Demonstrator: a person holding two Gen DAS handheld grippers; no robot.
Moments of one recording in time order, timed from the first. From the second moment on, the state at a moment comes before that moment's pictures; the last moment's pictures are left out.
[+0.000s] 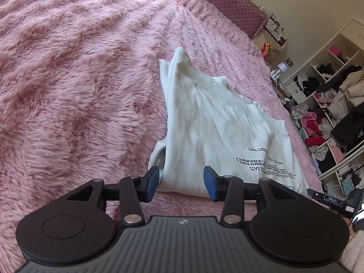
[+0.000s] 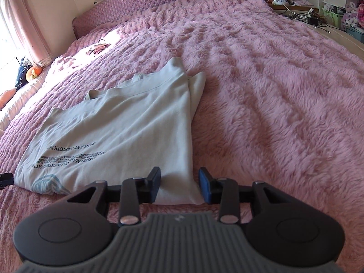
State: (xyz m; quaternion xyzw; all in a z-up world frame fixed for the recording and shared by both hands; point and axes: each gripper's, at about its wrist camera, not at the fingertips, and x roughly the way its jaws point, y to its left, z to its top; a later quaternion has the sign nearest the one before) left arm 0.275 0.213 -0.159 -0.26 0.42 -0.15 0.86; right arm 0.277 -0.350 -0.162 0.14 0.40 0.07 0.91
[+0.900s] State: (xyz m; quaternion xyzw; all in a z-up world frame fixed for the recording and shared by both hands) left arm 0.280 0.213 -0.163 -0.27 0.44 -0.11 0.85; right arm 0.261 -0.358 -0.154 0.14 0.40 0.06 0.90
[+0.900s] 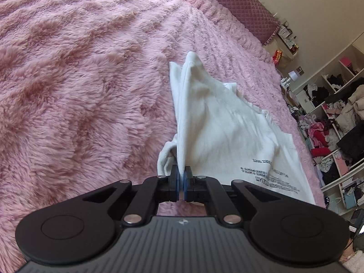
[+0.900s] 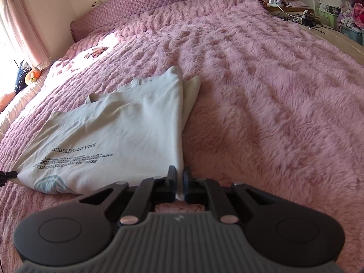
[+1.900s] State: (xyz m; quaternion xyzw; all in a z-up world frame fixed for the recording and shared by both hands) left arm 0.447 0.179 -0.154 -0.19 0.36 -0.08 0.91; right arm 0.447 -0.339 -0.155 0.10 0.34 0.03 0.94
